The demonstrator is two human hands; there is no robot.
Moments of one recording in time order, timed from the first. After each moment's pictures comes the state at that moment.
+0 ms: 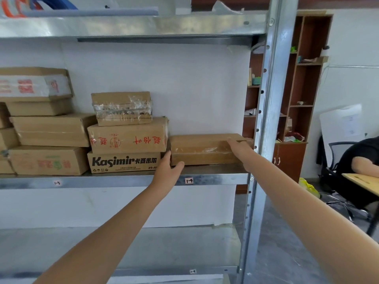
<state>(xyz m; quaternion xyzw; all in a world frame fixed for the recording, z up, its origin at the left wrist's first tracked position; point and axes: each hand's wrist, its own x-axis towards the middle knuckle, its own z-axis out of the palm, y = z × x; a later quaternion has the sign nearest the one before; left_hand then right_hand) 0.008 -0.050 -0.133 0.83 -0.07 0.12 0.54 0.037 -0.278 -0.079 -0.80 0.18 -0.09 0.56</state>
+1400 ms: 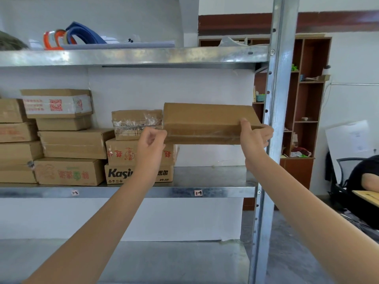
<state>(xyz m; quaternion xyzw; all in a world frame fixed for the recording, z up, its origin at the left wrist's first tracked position) -0.051 -0.005 -0.037 0.65 -0.10 0.29 0.70 -0.022 -0.238 -0.010 -0.64 0.13 -0.35 0.67</state>
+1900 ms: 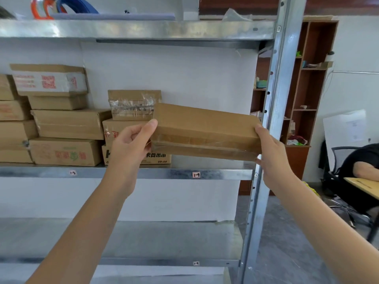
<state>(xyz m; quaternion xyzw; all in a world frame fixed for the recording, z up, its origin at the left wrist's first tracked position) -0.120 0.020 -0.058 0.62 -0.08 0.21 0.75 -0.085 -0.265 -0.070 -0.64 0.07 -0.24 0.73</state>
